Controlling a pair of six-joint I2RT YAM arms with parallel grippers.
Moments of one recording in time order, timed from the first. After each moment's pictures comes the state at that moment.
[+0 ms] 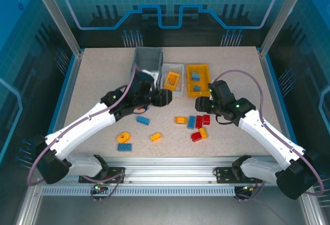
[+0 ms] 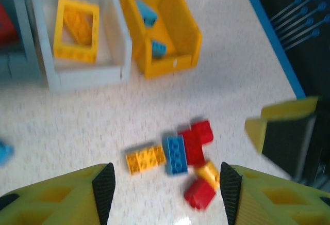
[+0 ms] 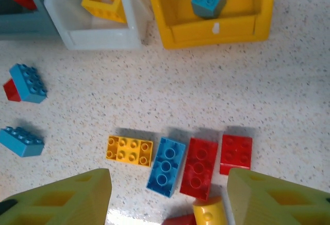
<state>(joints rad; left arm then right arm) -0.74 1.25 1.17 -0.58 -0.01 -0.63 0.52 1.13 0.96 -0.74 0.07 0.56</state>
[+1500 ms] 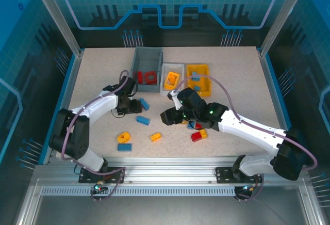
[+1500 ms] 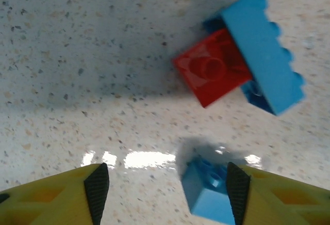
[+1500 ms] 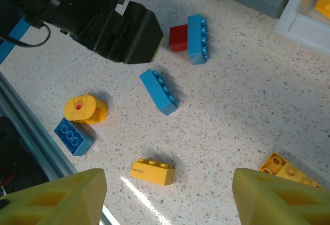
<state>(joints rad) -0.29 1.59 1.00 -0.72 0.02 -0.44 0.88 1.31 1.01 -0.44 -0.08 0.39</state>
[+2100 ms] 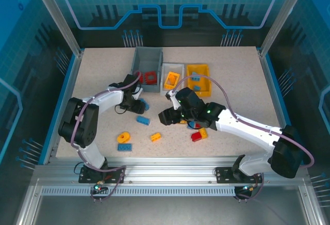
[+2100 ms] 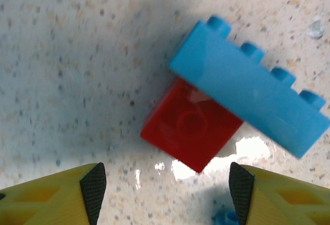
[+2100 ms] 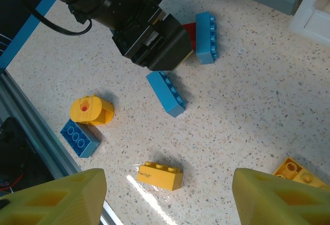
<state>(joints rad) -0.28 1.74 1.06 -0.62 0.02 -0.04 0.88 1.35 1.01 -0.41 -0.11 0.41</state>
